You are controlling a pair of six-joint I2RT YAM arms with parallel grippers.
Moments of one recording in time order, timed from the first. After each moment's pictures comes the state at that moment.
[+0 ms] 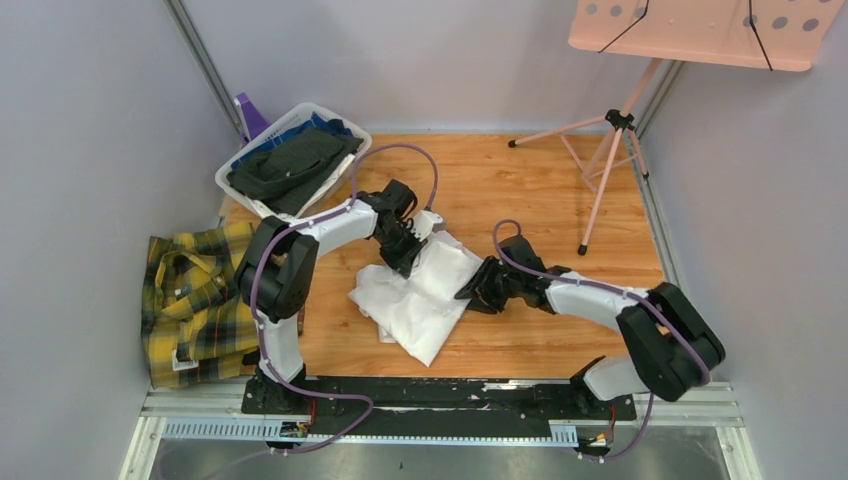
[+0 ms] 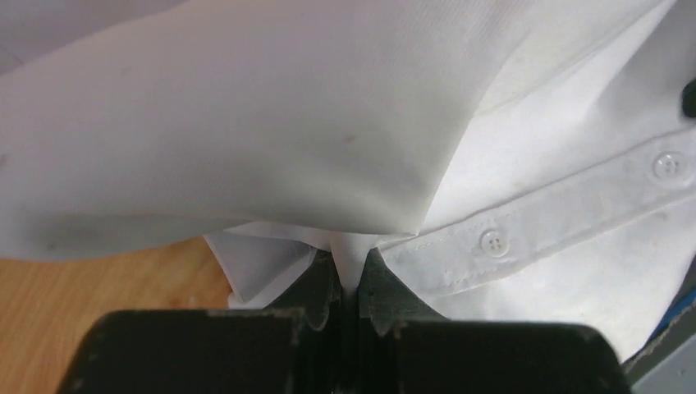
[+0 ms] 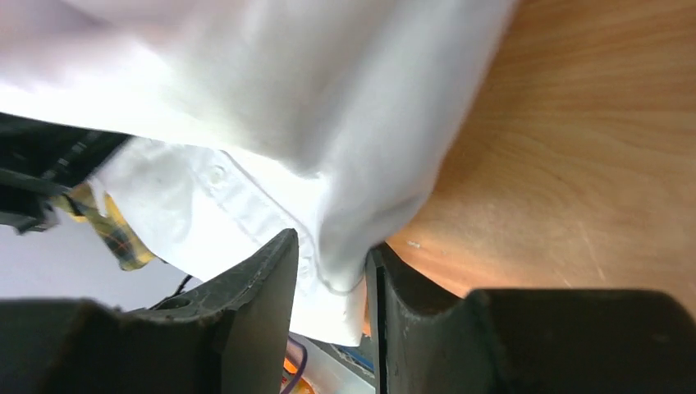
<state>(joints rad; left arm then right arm) -0.56 1.92 1.30 -0.65 0.39 0.30 0.61 1.46 0.59 -0.04 -0.30 1.22</state>
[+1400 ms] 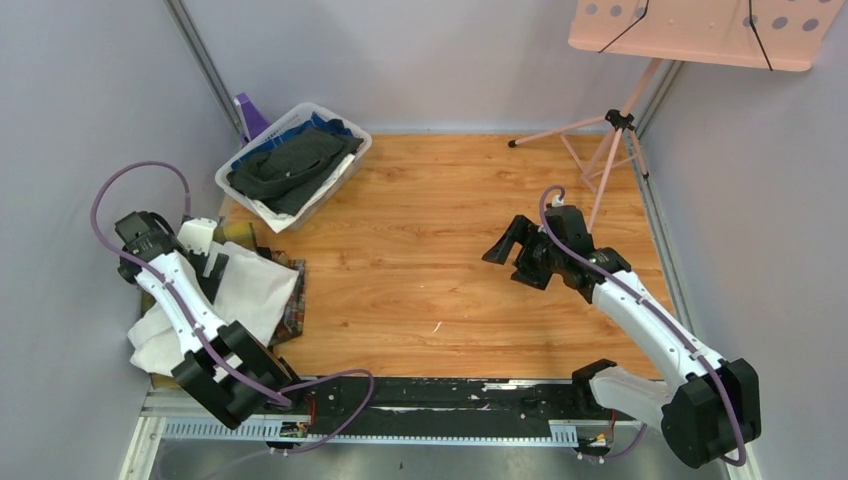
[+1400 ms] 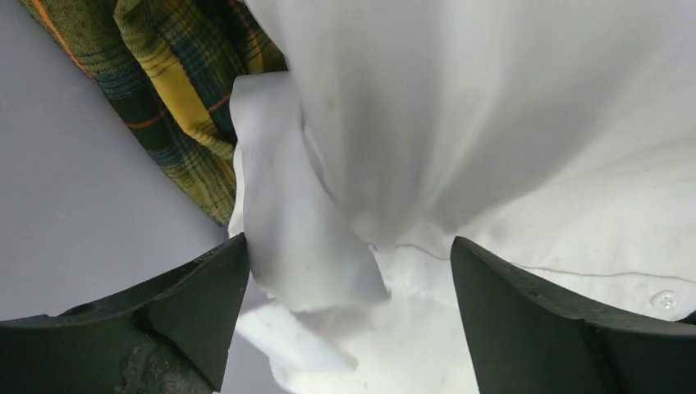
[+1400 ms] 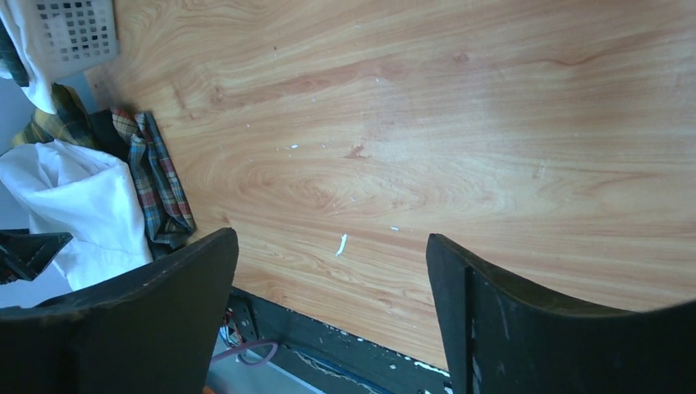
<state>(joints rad) 0.77 1.21 1.09 -1.00 0.01 0.91 0.39 1.08 0.78 -0.50 -0.22 0.88</state>
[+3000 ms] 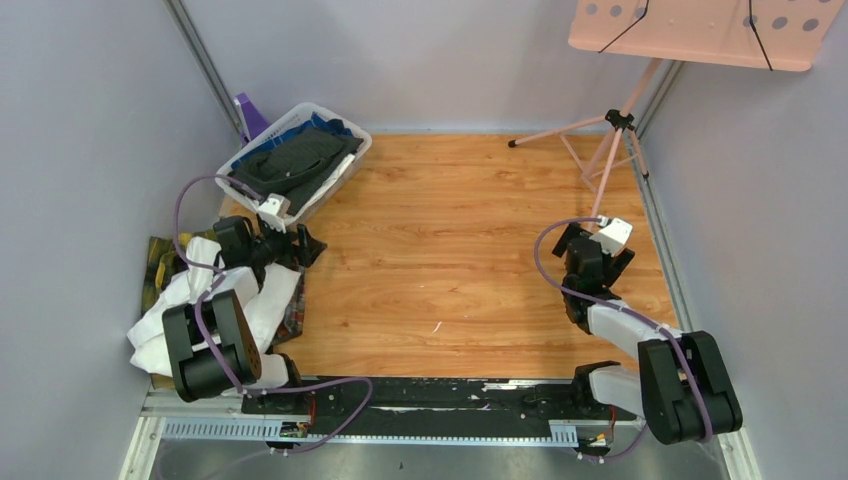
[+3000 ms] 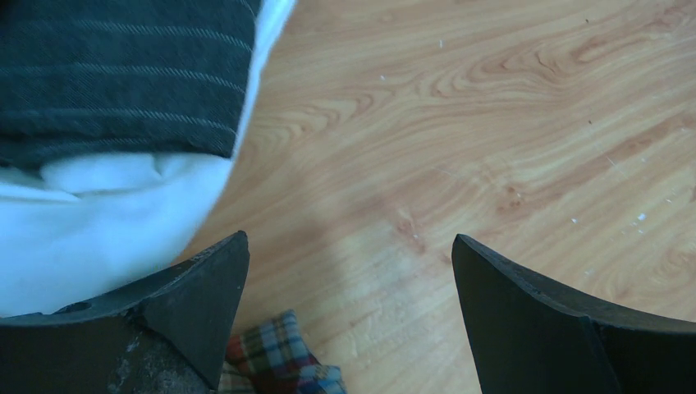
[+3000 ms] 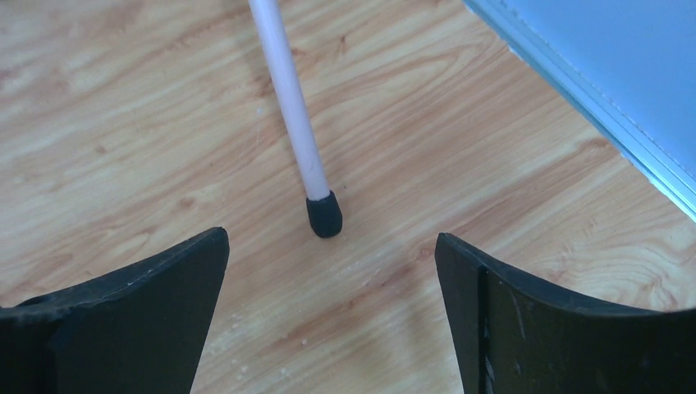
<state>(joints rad) 0.34 1.34 0.55 0.14 0.83 0.23 0.18 1.19 0.33 0.39 0.67 0.36</state>
